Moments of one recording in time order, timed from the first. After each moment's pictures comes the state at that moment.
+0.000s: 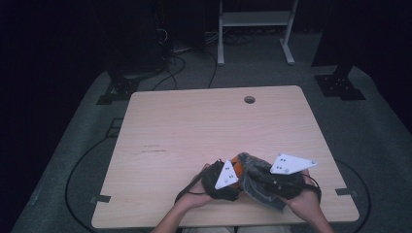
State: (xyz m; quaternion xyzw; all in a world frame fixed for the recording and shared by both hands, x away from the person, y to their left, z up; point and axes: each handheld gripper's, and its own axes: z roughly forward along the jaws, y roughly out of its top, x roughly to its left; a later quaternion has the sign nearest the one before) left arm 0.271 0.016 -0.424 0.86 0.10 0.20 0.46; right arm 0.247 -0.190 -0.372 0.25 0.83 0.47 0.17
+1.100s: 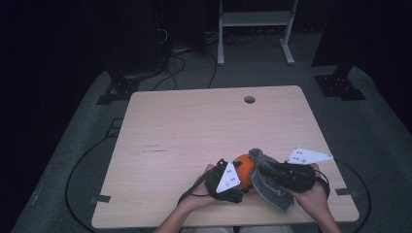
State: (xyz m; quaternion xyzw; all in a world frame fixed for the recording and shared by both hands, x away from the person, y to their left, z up) left arm 0.279 0.013 -0.438 0.84 0.10 0.21 0.49; right arm 0.264 -0.229 -0.387 0.33 0.79 0.51 0.13
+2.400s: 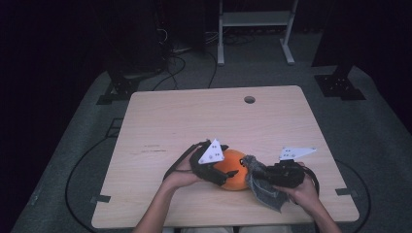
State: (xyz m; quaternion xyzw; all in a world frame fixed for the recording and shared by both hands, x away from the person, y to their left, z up) left arm 0.326 0.047 -0.388 0.88 0.08 0.15 0.45; right arm 0.299 -0.230 -0.431 0.31 0.80 0.51 0.01
